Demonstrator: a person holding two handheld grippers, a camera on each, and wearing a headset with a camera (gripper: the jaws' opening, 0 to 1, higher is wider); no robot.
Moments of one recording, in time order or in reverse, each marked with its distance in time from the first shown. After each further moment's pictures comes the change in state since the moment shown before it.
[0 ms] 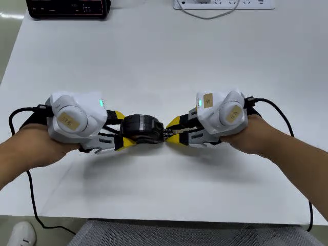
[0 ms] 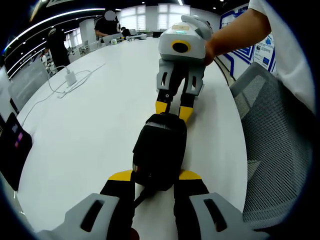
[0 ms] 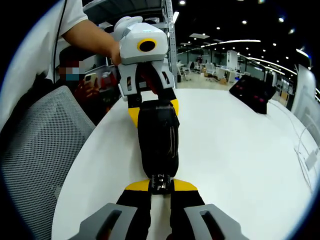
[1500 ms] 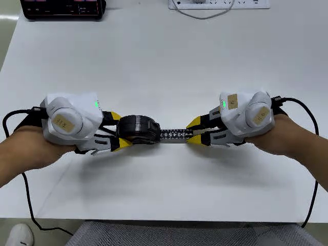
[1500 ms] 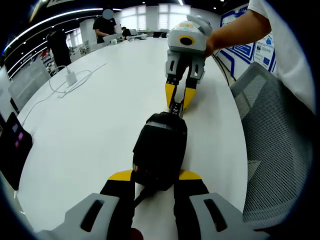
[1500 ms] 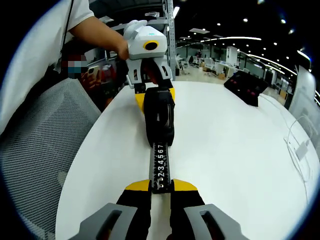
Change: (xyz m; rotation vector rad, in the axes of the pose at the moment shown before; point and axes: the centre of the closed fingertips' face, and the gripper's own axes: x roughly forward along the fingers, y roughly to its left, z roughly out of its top) left arm 0.000 0.000 -0.001 0.001 0.000 0.005; right arm -0.048 0.005 -0.030 -0.012 0.064 -0.026
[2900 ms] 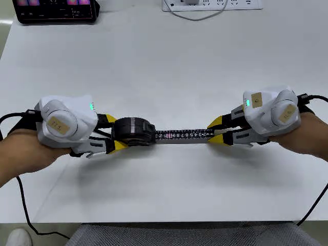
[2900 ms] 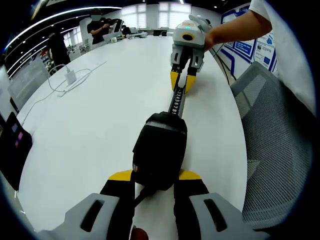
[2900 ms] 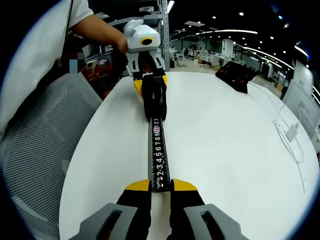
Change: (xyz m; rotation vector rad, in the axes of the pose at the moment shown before) left arm -0.001 0.000 0.000 -0.002 0.018 -0.002; right arm -0.043 -0.003 -0.040 0.035 0.072 -0.030
